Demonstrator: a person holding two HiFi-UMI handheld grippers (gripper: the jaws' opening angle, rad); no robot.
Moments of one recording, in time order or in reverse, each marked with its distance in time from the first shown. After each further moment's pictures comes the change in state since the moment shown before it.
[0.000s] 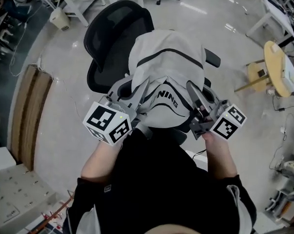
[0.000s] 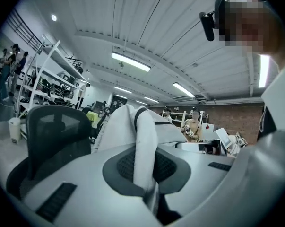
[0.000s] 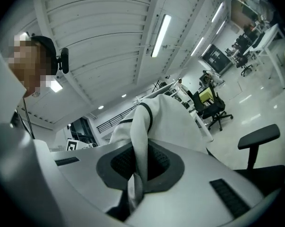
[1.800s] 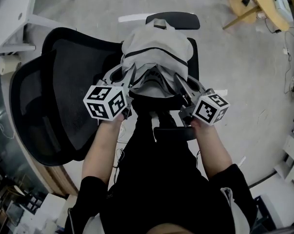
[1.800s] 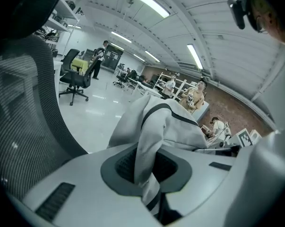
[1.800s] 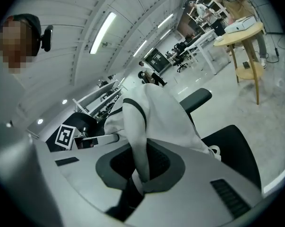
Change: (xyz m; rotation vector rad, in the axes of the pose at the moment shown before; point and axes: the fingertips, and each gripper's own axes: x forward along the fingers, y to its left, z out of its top) left arm 0.289 0.117 -0.225 -0.161 0.564 -0.187; right arm -0.029 -0.312 -0.100 0.316 -0.028 -0.658
